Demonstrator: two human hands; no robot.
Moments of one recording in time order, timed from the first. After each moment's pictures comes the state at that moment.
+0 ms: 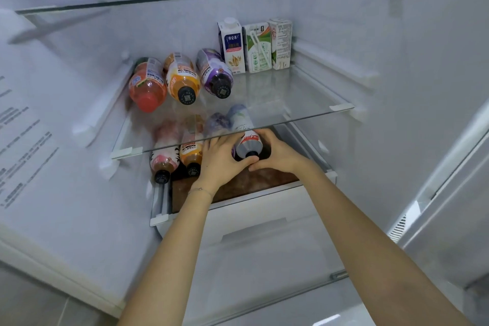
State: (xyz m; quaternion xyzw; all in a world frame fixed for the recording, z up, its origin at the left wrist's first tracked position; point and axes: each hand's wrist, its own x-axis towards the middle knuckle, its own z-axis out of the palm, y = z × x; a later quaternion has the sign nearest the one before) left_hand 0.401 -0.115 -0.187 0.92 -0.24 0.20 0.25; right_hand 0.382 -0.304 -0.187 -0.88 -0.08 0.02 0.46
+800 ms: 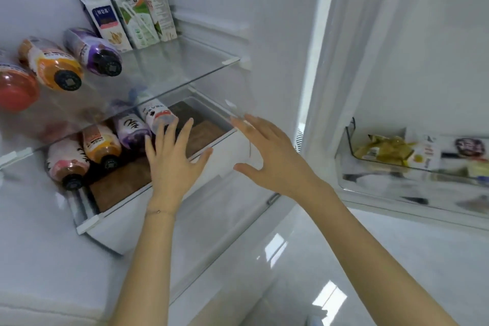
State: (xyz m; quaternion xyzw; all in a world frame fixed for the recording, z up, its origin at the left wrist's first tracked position) left_hand 0.304 -0.134 -0.199 0.88 -0.35 0.23 0.21; right_hand 0.139 -0.292 -0.155 -0.95 0.05 -0.23 0.21
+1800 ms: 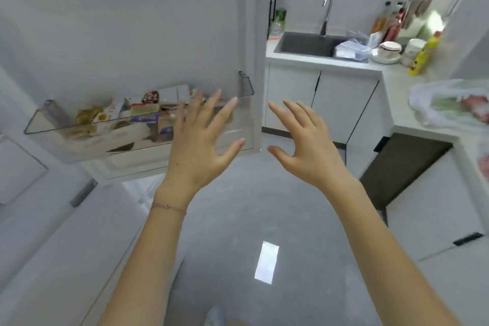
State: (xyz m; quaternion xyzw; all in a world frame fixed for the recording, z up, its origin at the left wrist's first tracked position) left_hand -0.156 -0.365 -0.153 0.66 -0.69 0.14 0.26; right_hand -0.371 -0.432 -0.155 -0.87 0.41 -0.26 0.08
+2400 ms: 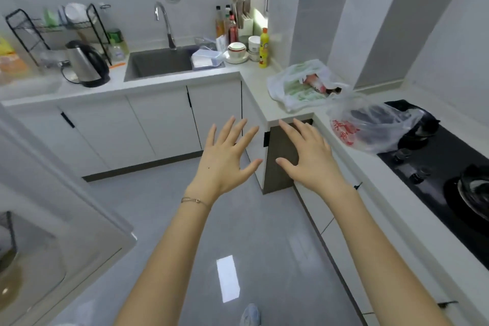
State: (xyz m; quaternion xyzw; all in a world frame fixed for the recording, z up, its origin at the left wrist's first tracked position) left_hand -0.399 -0.624 -0.205 0.41 -0.90 0.01 0.15; right_hand -0.597 -0.550 -0.188 -0.66 0.72 -0.21 0.06
